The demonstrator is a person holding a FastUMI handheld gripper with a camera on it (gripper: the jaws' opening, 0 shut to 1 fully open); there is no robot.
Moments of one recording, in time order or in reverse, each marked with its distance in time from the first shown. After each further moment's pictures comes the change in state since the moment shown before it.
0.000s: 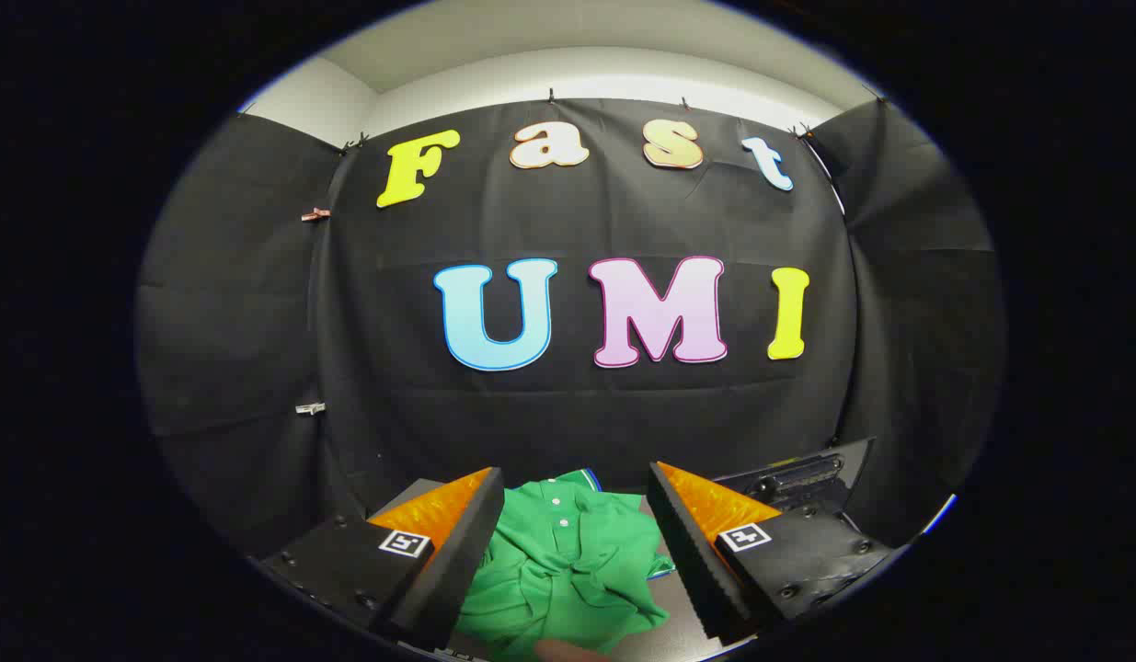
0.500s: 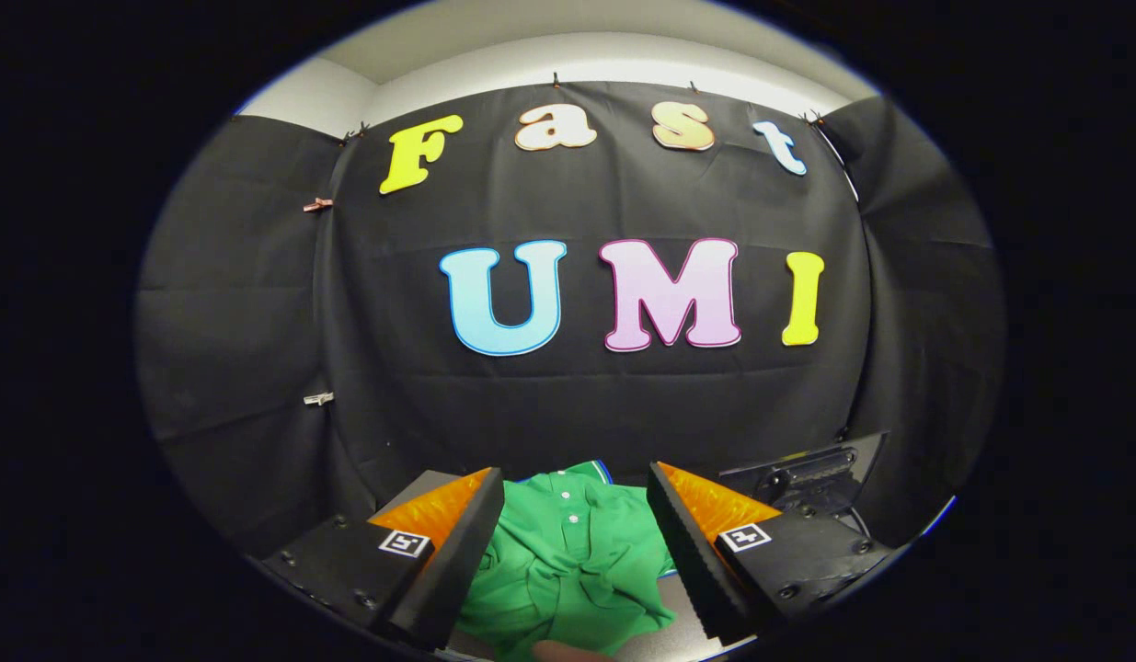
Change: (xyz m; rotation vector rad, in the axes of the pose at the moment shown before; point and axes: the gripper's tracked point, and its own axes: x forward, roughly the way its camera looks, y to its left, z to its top) arm 0.011 0.005 -0.003 0.021 0.069 0.026
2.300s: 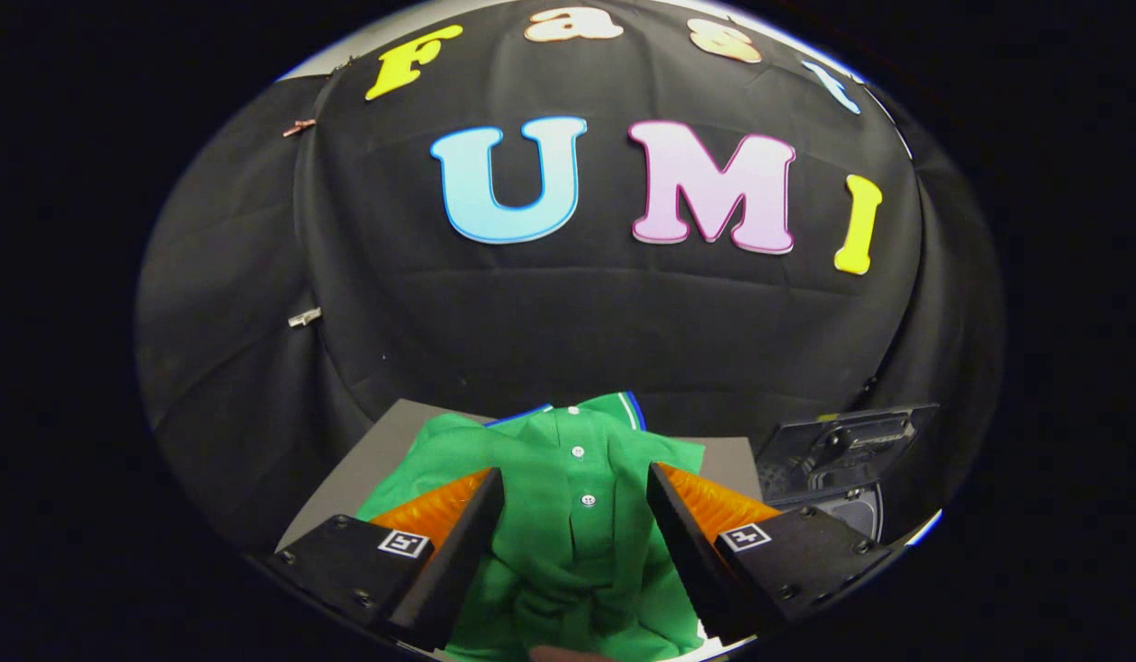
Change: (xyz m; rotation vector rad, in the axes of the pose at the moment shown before) arm 0.107 -0.002 -0.111 -0.058 0.425 0.003
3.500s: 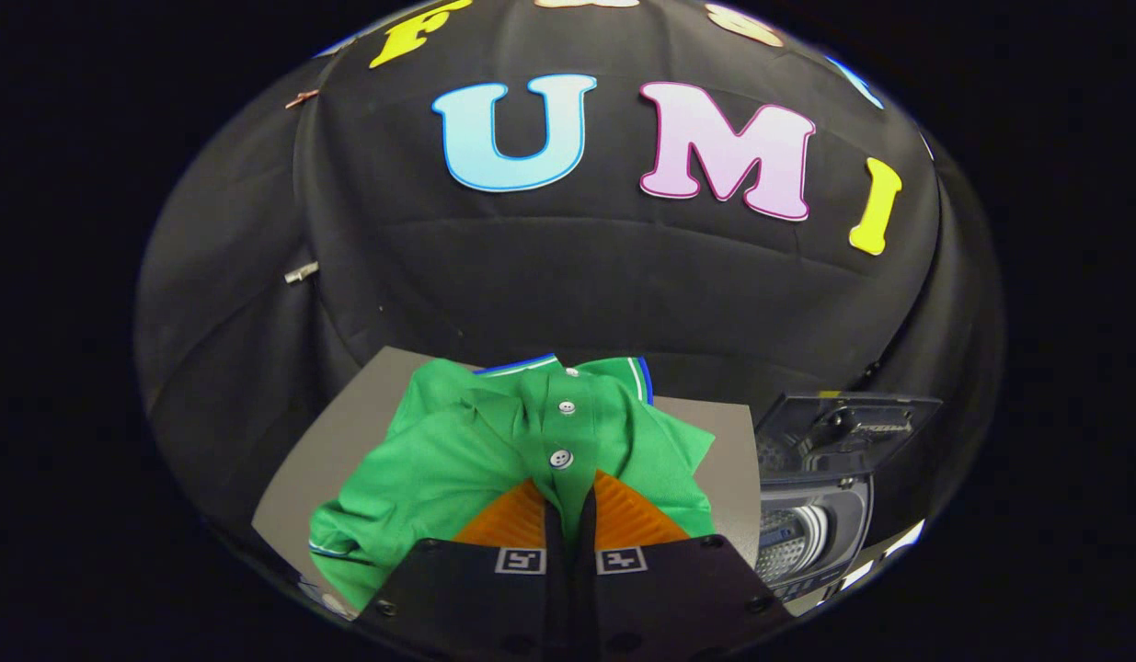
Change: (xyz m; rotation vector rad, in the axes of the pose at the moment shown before) arm -0.017 -0.010 -0.010 -0.017 0.089 0.059
